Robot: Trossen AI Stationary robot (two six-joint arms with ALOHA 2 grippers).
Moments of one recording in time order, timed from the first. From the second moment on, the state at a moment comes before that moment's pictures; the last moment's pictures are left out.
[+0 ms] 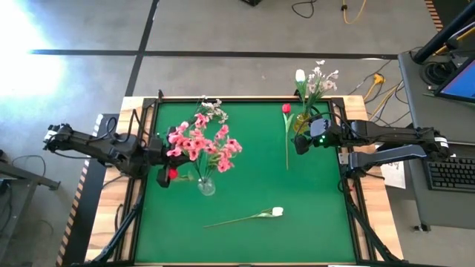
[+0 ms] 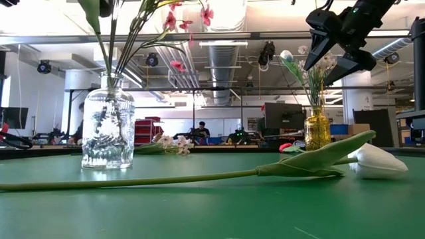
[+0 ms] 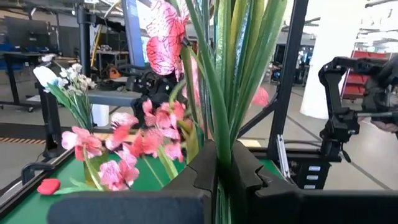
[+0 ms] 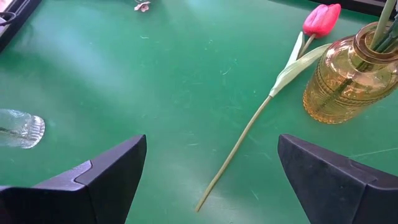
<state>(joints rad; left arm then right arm) -0.24 0.65 0.54 0.19 -0.19 -0.07 -0.15 0.93 0.83 -0.77 0.29 0.81</state>
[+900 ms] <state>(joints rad) -0.24 0.65 0.56 0.18 -0.19 -0.09 -0.15 0.93 0.83 -0.77 0.29 0.81</state>
